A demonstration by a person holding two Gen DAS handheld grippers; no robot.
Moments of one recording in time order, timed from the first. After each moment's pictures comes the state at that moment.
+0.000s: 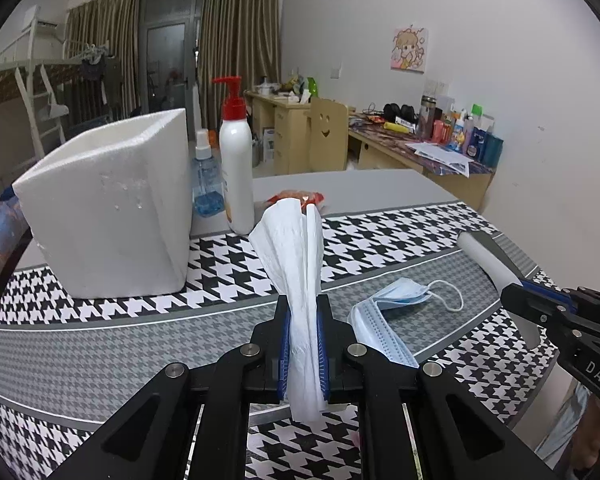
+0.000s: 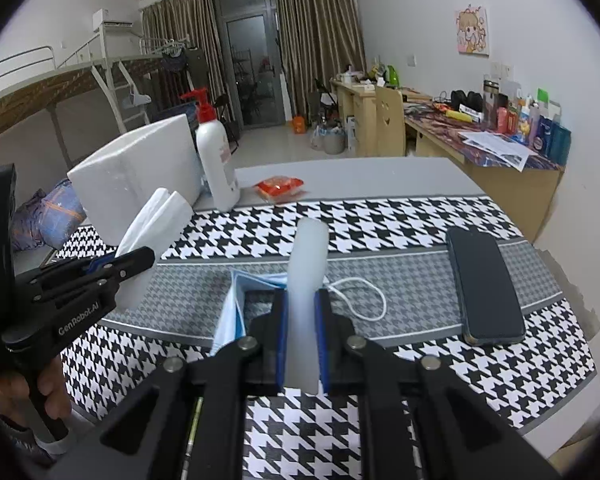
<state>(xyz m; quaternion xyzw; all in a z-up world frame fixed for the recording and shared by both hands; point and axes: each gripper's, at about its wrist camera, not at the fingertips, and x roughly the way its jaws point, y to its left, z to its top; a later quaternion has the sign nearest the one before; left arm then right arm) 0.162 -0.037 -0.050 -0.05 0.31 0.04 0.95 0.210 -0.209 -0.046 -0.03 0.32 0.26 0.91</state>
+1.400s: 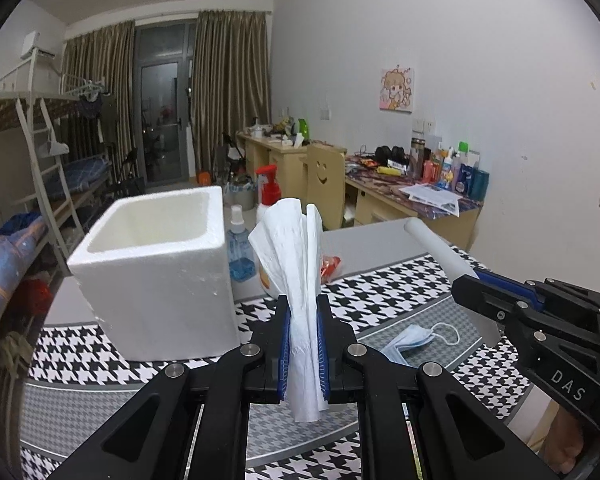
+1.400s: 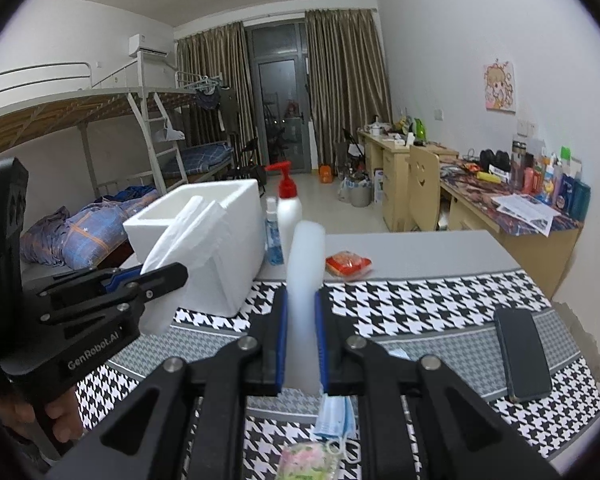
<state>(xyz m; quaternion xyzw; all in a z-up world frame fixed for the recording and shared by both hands) 0.128 0.012 0.015 -0.03 0.24 0.02 0.97 0.180 -0.135 0.012 -0.02 0.23 0.30 0.93</state>
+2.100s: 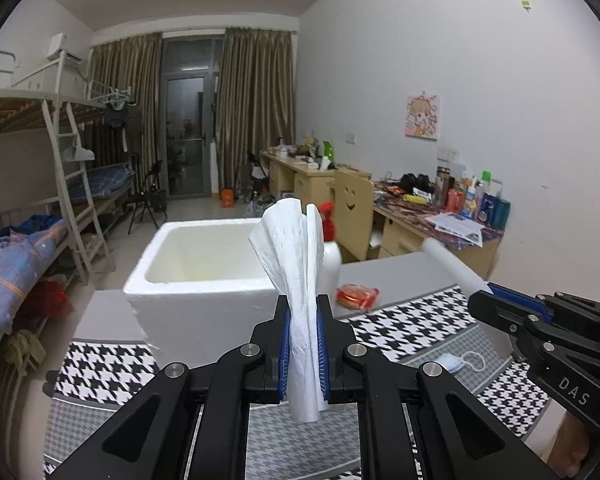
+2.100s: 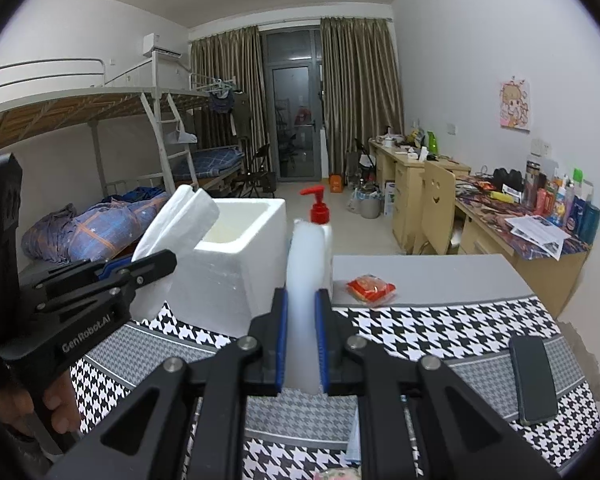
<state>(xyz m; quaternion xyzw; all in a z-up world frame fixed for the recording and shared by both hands) 0.120 0.065 0.036 -0.04 0.20 0.07 0.98 0.181 -0.097 0.031 -0.04 0.21 0.32 0.92</state>
